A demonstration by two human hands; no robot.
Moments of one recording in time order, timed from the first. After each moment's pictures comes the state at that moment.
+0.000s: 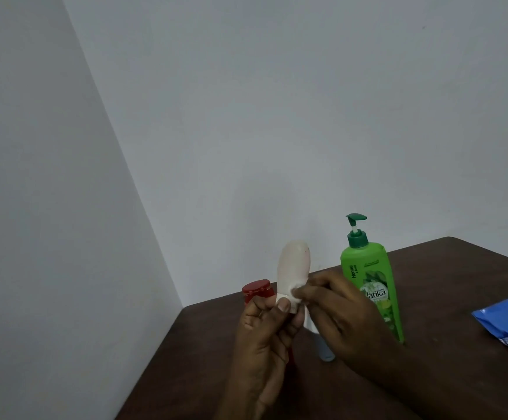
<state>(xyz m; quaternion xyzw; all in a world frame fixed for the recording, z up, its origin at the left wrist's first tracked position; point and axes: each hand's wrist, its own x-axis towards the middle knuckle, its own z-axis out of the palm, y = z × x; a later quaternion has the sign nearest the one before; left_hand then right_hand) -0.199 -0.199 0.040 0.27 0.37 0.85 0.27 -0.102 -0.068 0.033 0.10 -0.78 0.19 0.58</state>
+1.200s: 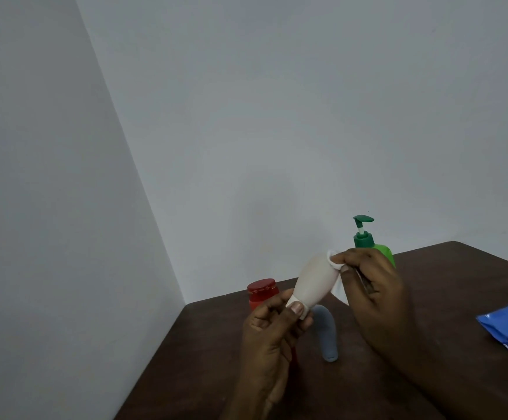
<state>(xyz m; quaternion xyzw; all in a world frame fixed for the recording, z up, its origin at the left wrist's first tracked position) -0.205 -0.197 0.036 0.28 0.48 0.80 0.24 -0.105 -0.045 0.039 -0.02 -0.68 0.27 0.68</state>
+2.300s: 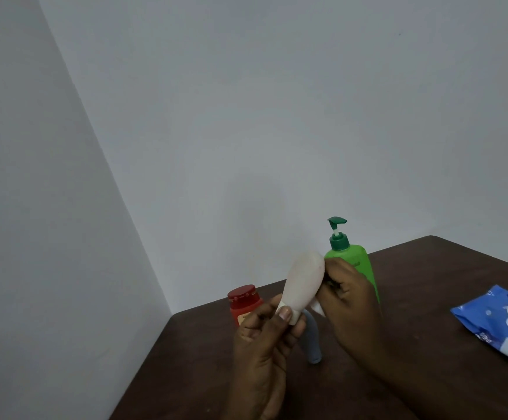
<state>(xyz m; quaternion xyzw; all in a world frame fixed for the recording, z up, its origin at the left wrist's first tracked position) -0.183 -0.185 0.033 0.27 0.42 0.83 0.26 -0.104 -0.053 0.043 -0.03 -0.68 0.36 0.64</state>
